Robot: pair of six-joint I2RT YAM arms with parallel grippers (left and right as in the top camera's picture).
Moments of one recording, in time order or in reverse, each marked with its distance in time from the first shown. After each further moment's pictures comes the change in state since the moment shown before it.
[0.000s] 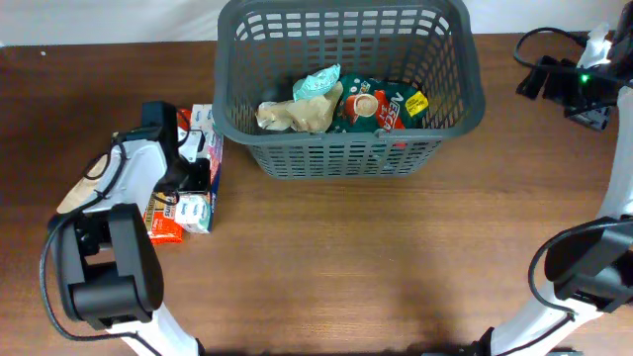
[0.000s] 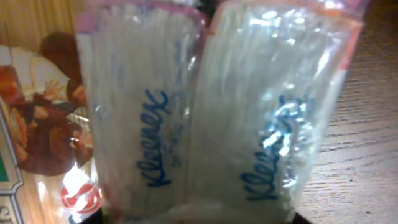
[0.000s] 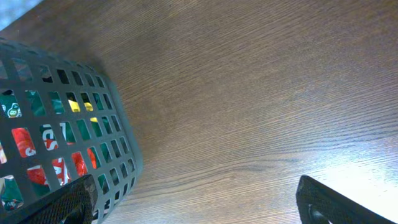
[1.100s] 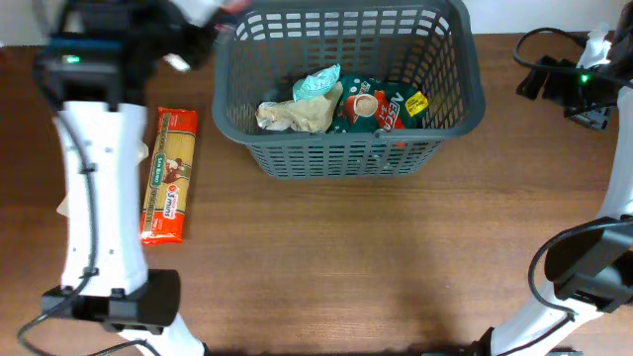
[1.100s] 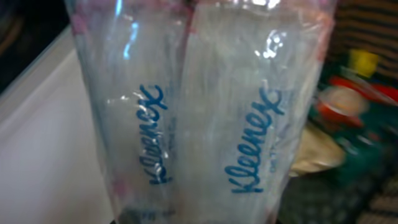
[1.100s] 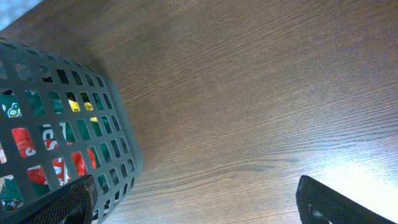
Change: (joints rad) left arm -0.239 -0.045 1.082 -0.297 0.252 0.637; right arm 0.000 0.000 -0.001 0.000 0.000 0.000
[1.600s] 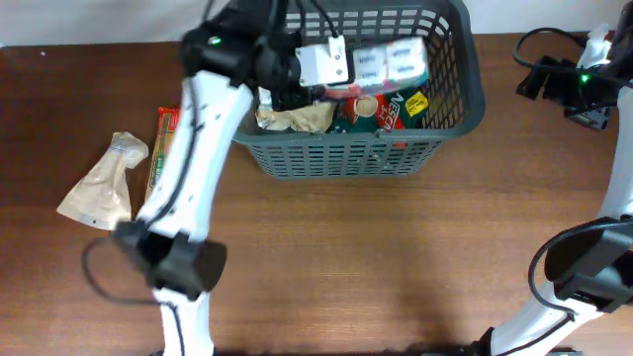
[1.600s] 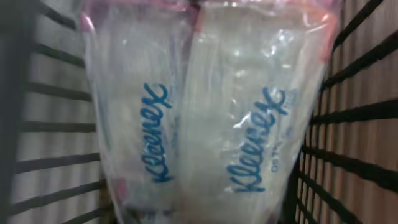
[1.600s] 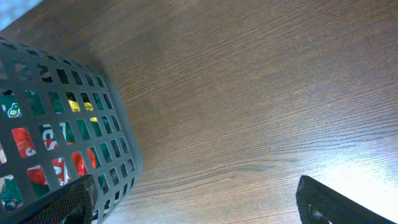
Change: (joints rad) left arm -0.232 0.262 -0.001 -0.169 -0.001 0.330; right arm 0.000 0.000 0.000 0.000 0.000 0.000
